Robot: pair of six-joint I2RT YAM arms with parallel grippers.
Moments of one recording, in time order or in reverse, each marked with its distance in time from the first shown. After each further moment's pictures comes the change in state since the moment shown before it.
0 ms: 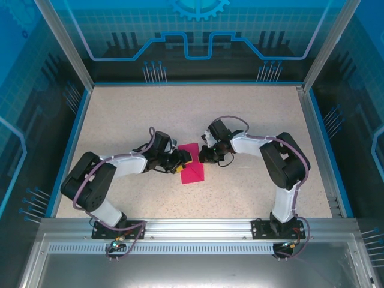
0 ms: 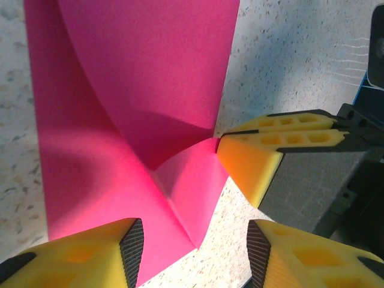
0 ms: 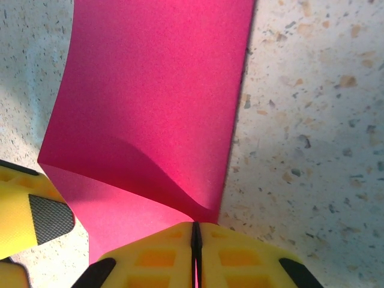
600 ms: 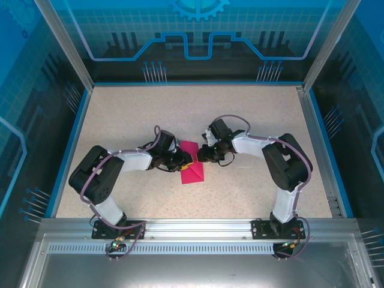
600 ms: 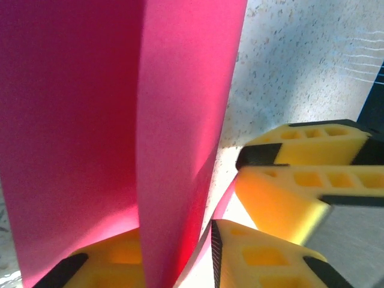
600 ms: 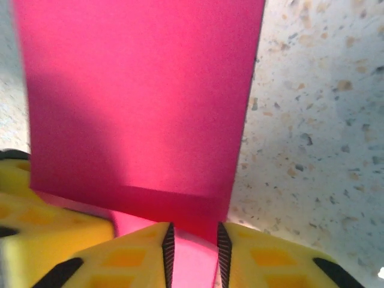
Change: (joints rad) left arm -0.015 0.081 0.051 0.003 0.002 0.016; right arm -0.005 -0.042 -0.007 0.003 0.001 0.024
